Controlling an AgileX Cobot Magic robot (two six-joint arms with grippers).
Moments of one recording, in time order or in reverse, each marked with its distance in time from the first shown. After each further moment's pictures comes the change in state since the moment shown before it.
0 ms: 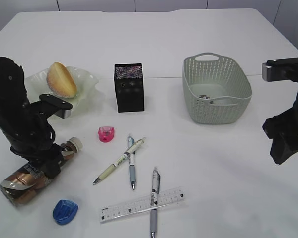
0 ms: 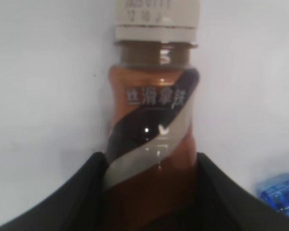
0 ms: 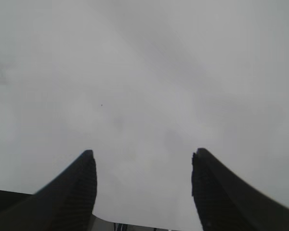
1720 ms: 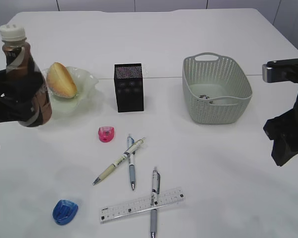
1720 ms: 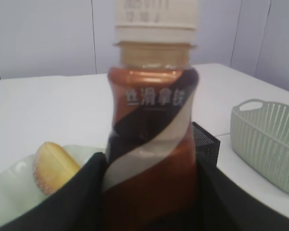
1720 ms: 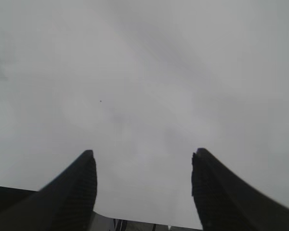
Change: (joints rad) left arm 0.000 -0.477 0.735 0.116 -1.716 -0.391; right arm 0.000 0.000 0.000 0.000 0.012 0.000
